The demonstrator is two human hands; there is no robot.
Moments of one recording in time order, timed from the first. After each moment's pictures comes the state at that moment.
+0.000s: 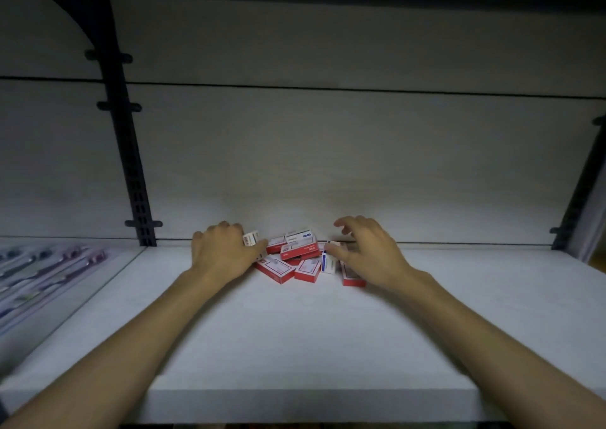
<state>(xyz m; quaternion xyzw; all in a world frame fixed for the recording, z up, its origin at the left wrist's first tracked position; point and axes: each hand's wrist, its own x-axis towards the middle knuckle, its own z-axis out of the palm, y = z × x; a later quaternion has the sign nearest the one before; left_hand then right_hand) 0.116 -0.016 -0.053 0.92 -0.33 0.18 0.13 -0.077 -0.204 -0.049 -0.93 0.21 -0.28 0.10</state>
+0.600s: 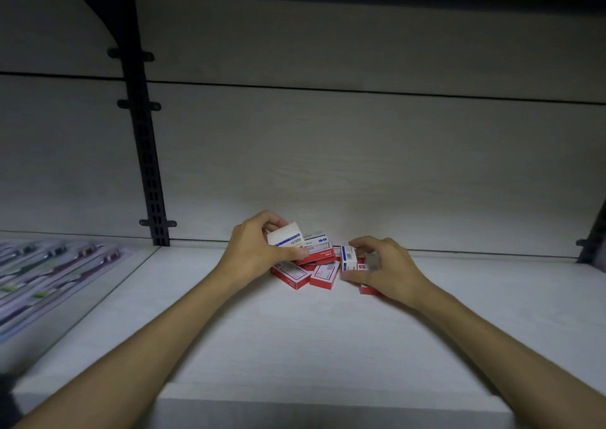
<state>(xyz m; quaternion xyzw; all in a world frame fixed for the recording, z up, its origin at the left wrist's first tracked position) 0.090 -0.013 -0.039 0.76 -0.40 -0.02 0.52 -0.078 -0.211 -0.064 -0.93 0.22 -0.22 0.19</state>
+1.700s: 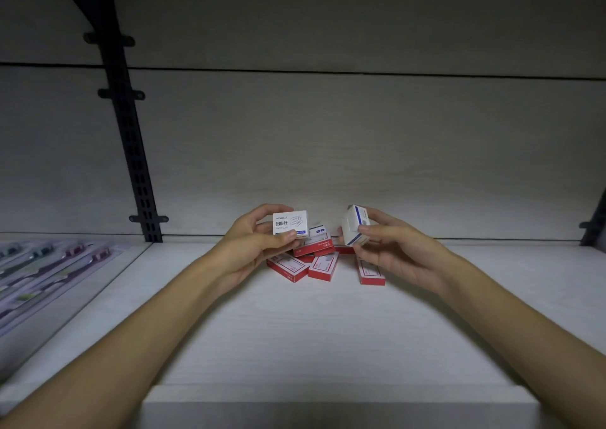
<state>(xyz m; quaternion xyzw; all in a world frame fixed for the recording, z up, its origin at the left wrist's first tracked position) 0.093 -0.013 -0.042 0.50 -0.33 -0.35 0.72 -0.089 -0.204 -0.035 -0.51 0.10 -0.16 0.84</state>
